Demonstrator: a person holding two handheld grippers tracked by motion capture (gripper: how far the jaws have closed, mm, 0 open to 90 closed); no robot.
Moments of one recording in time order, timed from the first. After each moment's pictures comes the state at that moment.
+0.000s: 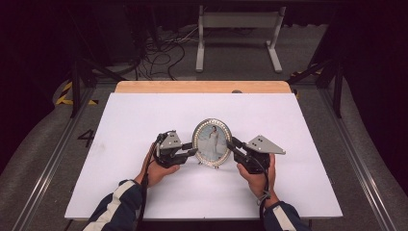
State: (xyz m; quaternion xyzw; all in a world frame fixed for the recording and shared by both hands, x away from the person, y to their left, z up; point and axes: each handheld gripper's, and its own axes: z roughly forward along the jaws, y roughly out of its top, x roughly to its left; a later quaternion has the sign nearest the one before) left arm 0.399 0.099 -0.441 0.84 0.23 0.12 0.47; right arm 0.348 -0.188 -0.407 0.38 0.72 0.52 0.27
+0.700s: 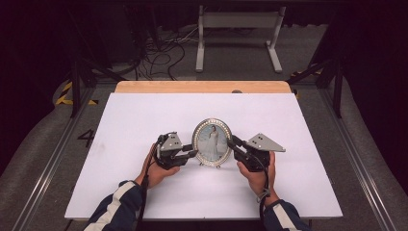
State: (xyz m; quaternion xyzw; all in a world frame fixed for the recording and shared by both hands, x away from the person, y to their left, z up) left arm 0.395 0.097 -0.441 0.85 0.22 0.12 0.47; right arm 0.353 -0.190 -0.407 0.39 0.72 0.51 0.27
